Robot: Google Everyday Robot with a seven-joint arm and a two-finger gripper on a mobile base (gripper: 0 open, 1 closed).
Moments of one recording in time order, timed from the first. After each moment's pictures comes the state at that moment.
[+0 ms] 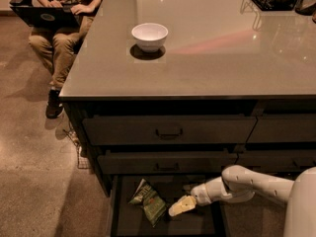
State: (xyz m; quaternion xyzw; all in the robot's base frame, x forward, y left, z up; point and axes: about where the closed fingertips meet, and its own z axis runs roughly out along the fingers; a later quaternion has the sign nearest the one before) arm 0.480 -0.101 0.360 -0.34 0.83 0.41 0.19
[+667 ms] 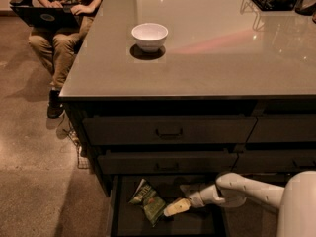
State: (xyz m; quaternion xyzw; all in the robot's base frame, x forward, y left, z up) arm 0.499 -0.089 0.317 -0.34 0.83 0.38 0.23
